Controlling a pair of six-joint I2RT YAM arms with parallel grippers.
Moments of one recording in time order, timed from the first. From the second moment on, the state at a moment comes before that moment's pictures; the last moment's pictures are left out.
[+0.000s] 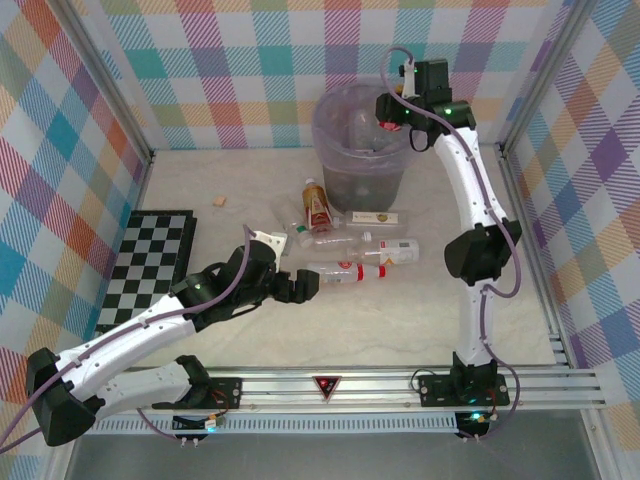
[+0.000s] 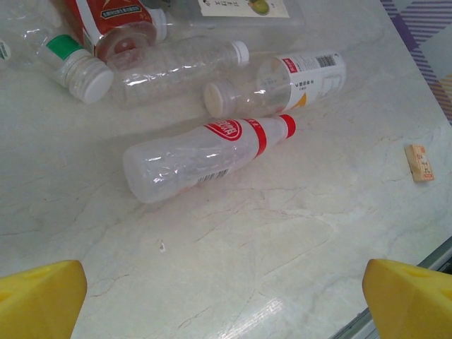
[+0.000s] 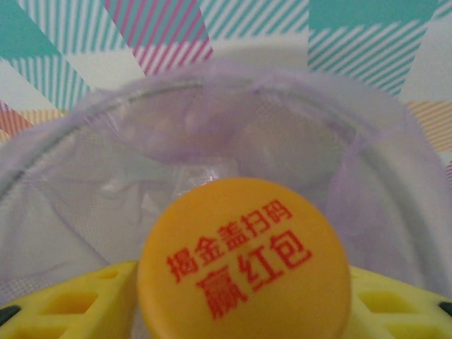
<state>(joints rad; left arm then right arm) -0.86 0.99 0.84 -0.54 -0.07 -0.58 0.24 2.20 2.52 -0.88 -0.08 0.18</state>
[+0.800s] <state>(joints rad) -0.86 1.01 0.85 -0.56 -0.09 -0.59 0.26 2.15 2.55 -0.95 -0.07 0.13</state>
